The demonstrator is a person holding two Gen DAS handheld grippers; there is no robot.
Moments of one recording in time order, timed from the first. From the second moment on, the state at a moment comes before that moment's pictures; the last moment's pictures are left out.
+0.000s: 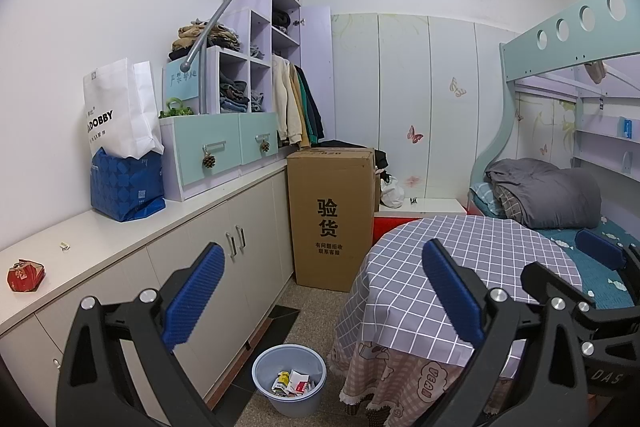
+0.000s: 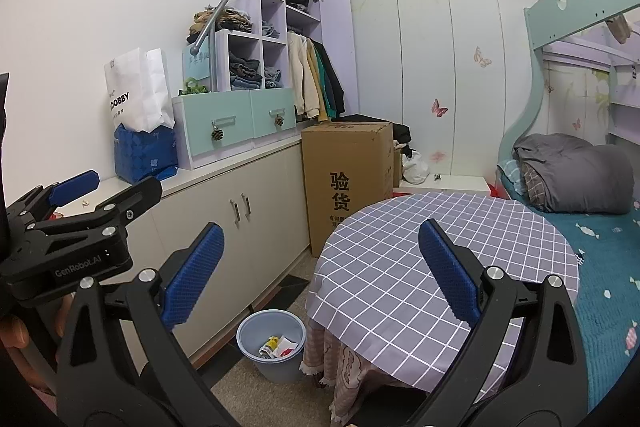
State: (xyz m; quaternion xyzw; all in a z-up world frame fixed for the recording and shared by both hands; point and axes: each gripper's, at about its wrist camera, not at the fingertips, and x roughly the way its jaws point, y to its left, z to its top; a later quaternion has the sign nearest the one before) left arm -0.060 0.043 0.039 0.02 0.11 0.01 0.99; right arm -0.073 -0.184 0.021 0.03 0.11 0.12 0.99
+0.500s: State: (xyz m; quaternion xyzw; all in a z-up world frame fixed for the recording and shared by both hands) left arm -0.059 0.043 0.039 0.02 0.11 0.01 0.99; right arm -0.072 -0.188 0.019 0.02 0.11 0.13 0.99
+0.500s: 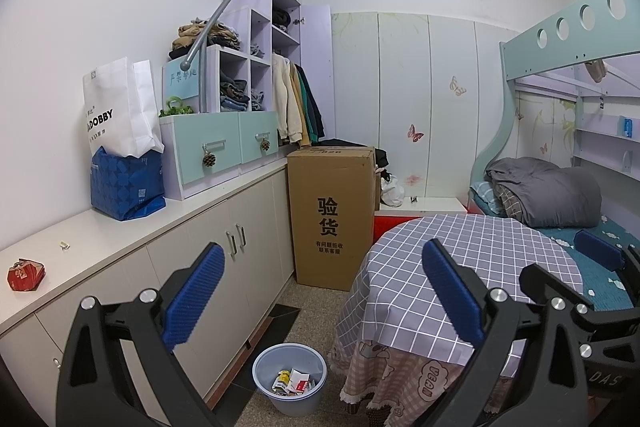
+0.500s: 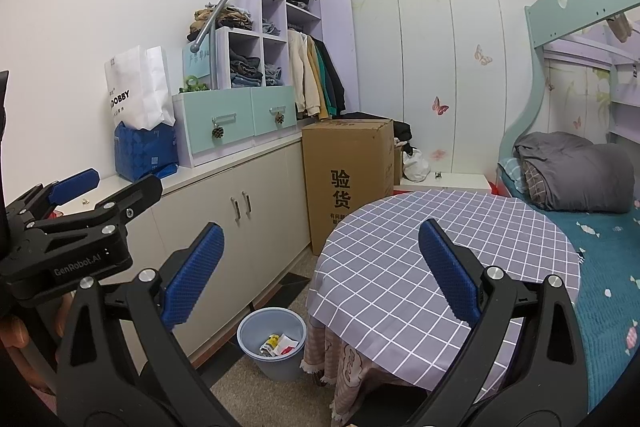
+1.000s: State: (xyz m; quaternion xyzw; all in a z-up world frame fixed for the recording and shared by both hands) left arm -0.059 0.044 0.039 0.02 0.11 0.01 0.99; right arm -0.070 -0.194 0.018 0.02 0.12 0.13 0.98
